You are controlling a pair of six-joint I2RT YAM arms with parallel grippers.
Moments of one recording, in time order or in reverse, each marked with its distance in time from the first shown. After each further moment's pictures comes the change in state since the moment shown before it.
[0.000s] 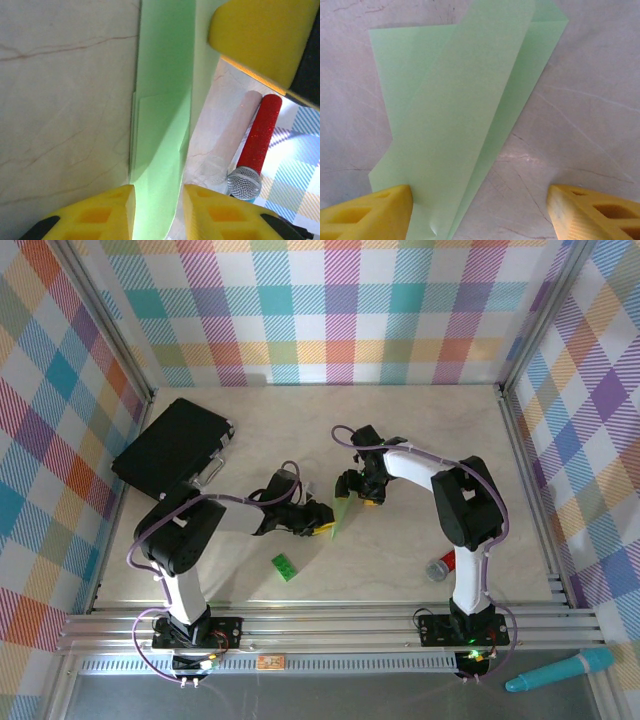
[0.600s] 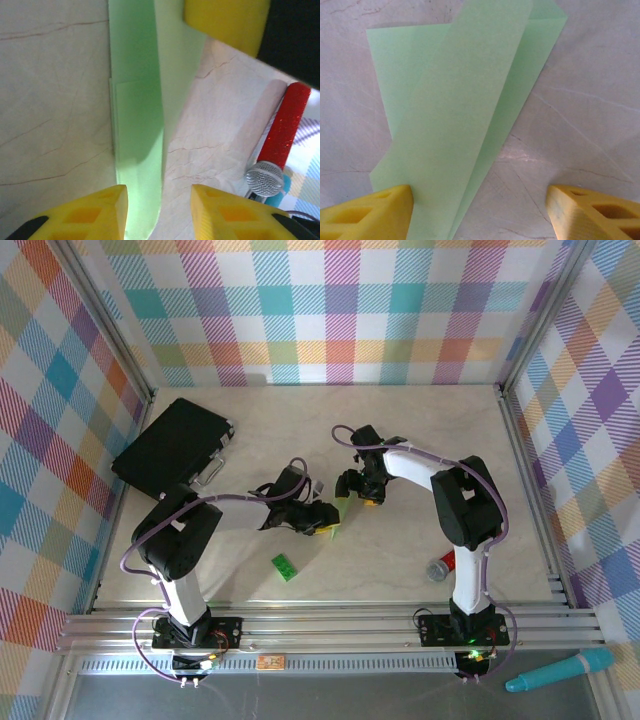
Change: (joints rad) left arm -0.055 -0.021 0.092 -0.202 -0.074 0.098; right arm 0.000 0.005 0.005 -0.005 0.003 0.008
